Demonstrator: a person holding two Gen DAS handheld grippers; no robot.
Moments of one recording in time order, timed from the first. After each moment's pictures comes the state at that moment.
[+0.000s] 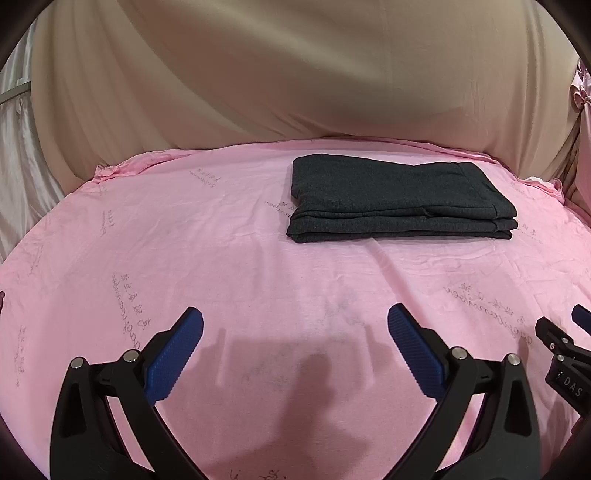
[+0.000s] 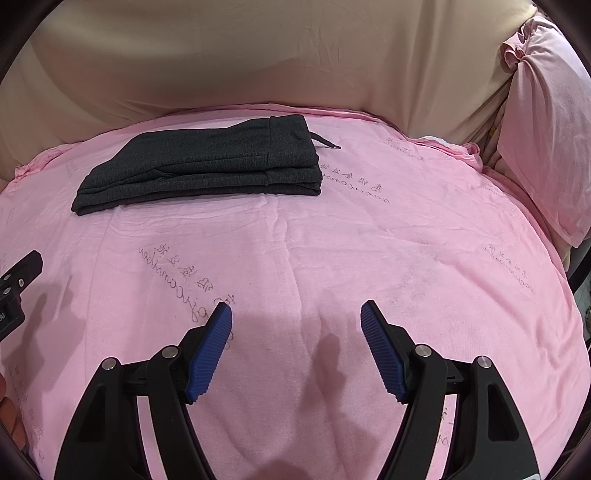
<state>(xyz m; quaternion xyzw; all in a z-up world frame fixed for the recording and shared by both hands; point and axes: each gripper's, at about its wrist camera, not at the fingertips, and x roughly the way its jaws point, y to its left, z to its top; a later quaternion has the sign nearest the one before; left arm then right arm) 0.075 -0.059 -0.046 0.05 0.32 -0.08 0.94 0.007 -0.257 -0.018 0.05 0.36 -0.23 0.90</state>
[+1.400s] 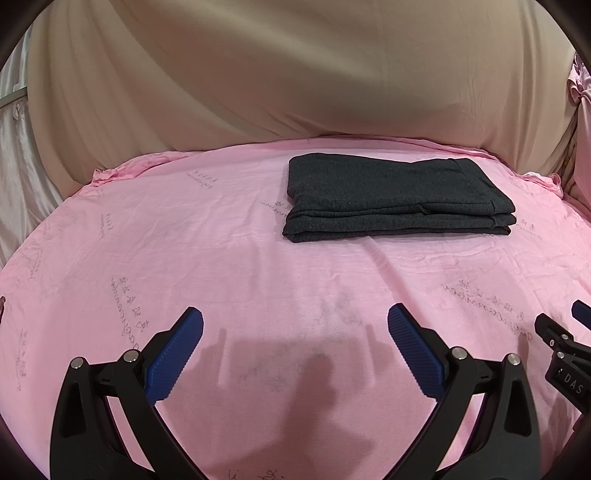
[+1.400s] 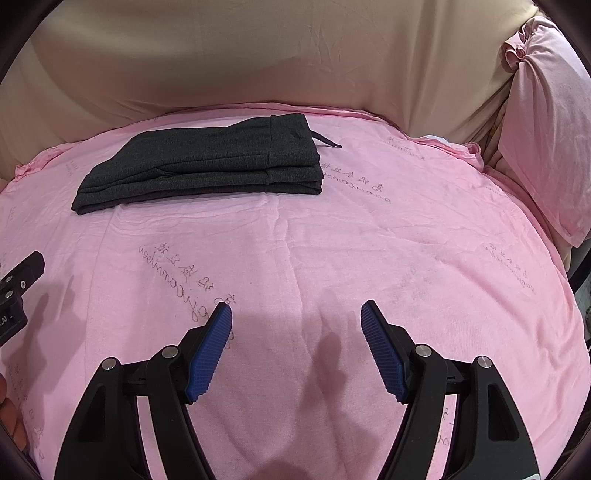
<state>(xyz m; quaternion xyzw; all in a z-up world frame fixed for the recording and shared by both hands) 0.073 -0.060 -0.047 0.06 0.32 -0.09 0.94 0.008 -0.257 -0.017 0.05 0.37 -0.23 0.90</state>
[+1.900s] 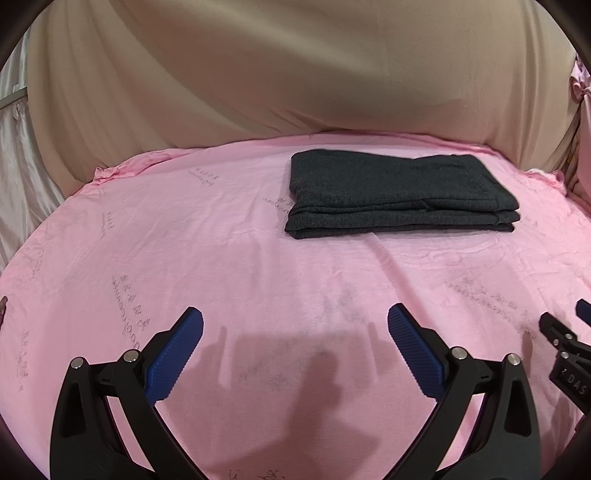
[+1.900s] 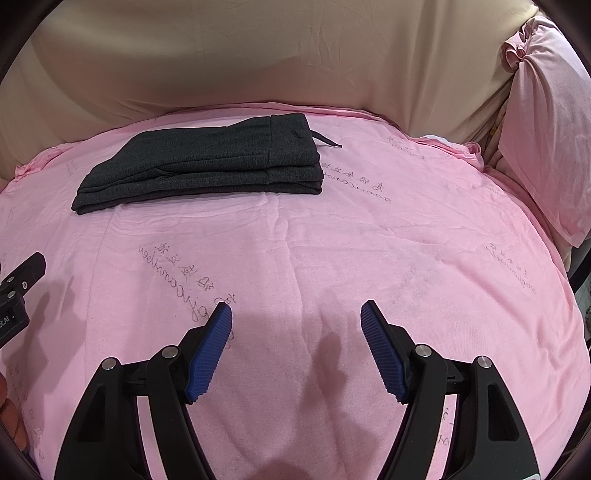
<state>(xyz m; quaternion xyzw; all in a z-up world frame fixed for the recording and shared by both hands) 0.076 -0.062 -0.050 0.07 0.33 -0.08 0.94 0.008 -0.257 -0.018 0.05 0.37 -0.23 0.90</state>
